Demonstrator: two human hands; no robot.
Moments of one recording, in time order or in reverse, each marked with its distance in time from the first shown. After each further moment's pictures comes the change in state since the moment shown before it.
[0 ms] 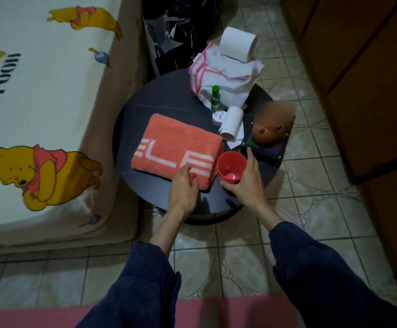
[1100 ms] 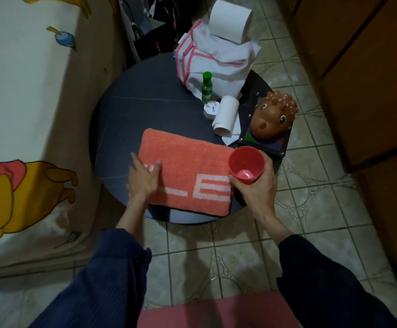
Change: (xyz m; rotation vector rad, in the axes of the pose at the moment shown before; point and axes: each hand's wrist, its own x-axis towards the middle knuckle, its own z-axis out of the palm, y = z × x) left_hand 0.086 -0.065 -0.018 0.001 0.016 -0.329; right_hand 0.013 0.029 0.014 0.194 0.377 0.026
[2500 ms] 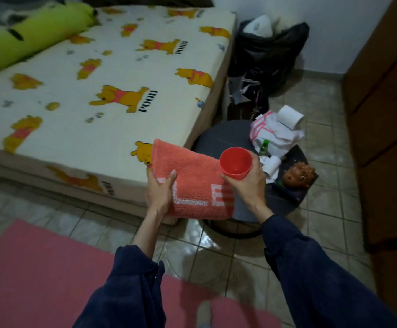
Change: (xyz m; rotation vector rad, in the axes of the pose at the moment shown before) left_hand -0.298 0.003 -0.230 -0.698 0.410 -0.068; right_hand -0.138 -0.261 -0.092 0.062 -0.400 -0.400
